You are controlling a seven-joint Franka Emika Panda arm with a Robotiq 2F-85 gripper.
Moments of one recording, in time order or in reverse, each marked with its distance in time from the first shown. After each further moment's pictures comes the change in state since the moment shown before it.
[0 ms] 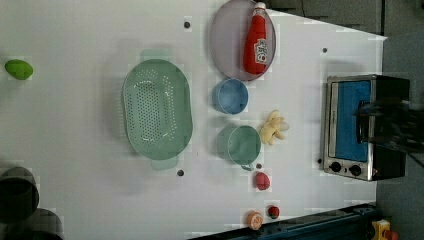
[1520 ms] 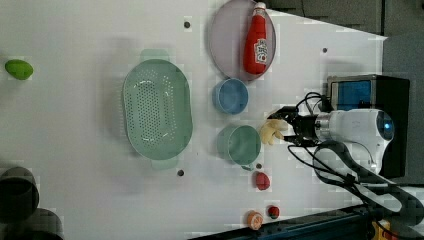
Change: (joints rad) arm 0.014 0.441 -0.025 -0.328 0.020 0.802 0.001
